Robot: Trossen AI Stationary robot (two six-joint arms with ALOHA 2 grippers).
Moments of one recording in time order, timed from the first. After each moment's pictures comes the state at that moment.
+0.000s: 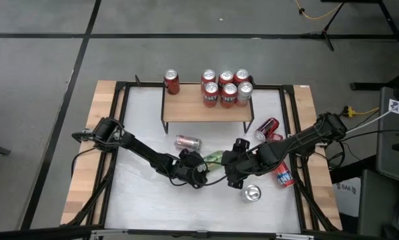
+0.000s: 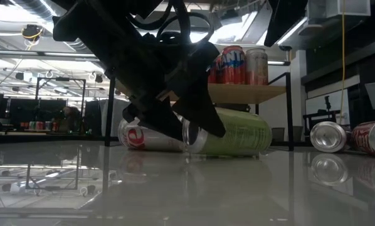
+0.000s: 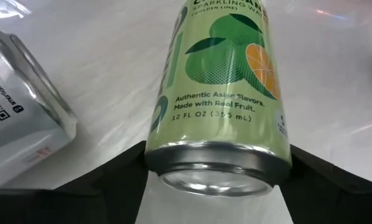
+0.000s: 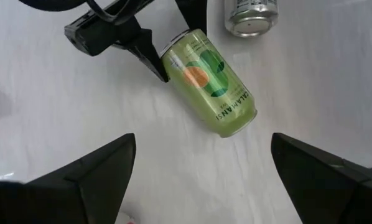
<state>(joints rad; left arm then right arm) -0.35 1.98 1.10 0.02 -0.58 -0.83 0.44 1.66 1.49 -1.05 0.29 0.57</state>
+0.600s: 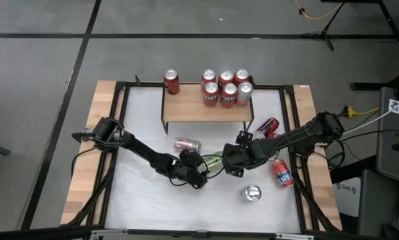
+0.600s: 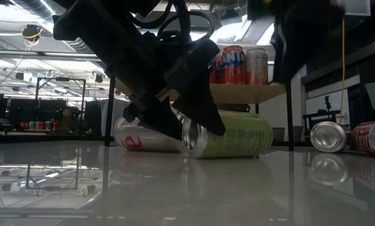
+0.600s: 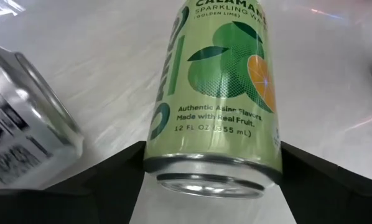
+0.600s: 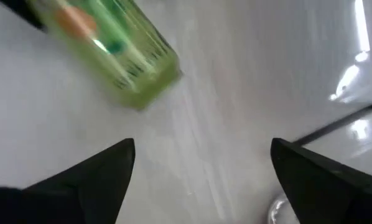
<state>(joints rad) -0.35 1.98 1.10 0.02 -0.57 -0.83 0.34 1.68 1.32 -1.10 0.37 0.54</state>
